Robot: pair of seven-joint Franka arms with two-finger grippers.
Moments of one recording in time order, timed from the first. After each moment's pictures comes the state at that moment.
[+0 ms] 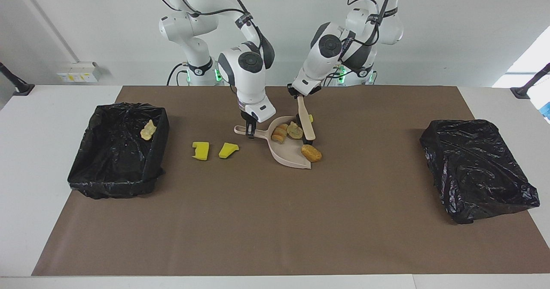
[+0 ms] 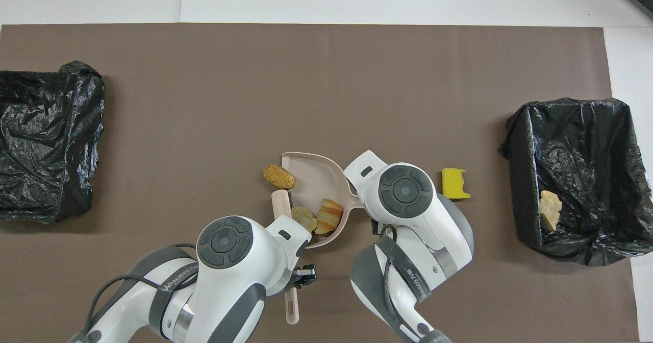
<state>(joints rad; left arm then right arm) -0.65 -0.10 -0.09 -2.31 -0.39 2.02 -0.60 0.42 0.14 0.12 -2.10 -0.07 2.21 -0.89</state>
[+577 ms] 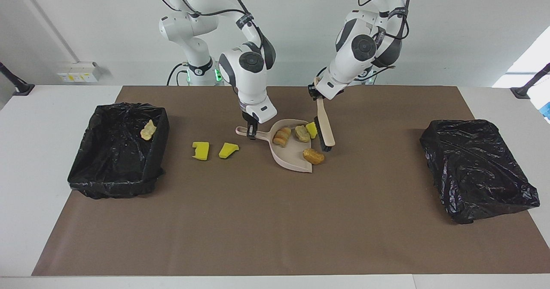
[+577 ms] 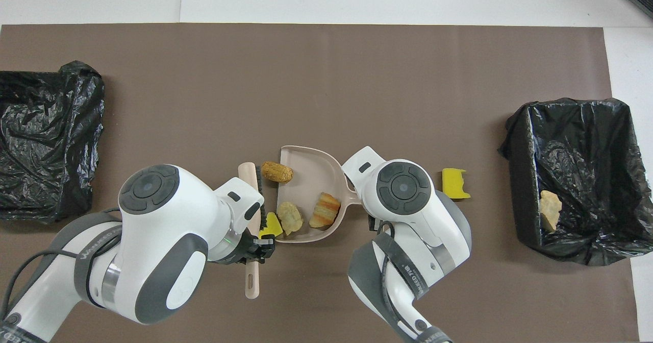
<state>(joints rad) -0.45 -0.12 -0.07 -2.20 -0.34 1.86 -0.47 0.42 0.16 0.12 -2.08 -0.07 2.21 -0.87</state>
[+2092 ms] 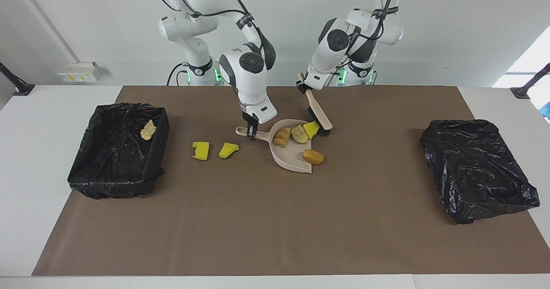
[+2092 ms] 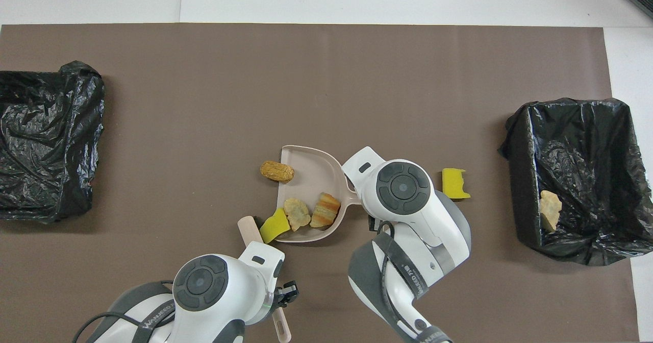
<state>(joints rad) -0.65 -0.25 -0.11 -2.52 -0.42 2.12 -0.81 0.42 0.16 0.12 -2.08 -0.07 2.21 -0.87</state>
